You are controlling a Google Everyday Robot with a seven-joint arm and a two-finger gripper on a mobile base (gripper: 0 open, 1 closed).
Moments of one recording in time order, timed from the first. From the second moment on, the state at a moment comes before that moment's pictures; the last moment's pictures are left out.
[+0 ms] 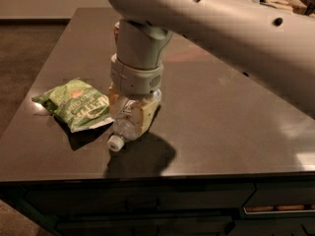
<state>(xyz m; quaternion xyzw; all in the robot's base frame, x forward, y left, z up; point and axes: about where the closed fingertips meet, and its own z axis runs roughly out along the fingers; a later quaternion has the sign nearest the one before) 0.455 0.050 0.874 -0.94 0.32 0.07 0.09</state>
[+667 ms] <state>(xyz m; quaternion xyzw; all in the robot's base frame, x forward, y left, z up) 0.462 0.078 0.871 -0.94 0.33 0.08 0.10</state>
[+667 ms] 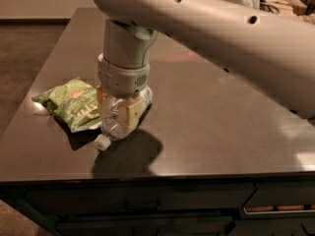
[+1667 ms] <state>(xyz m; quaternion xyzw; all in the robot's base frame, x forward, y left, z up) 0.462 0.086 0.867 -0.94 0.32 0.09 0.10</state>
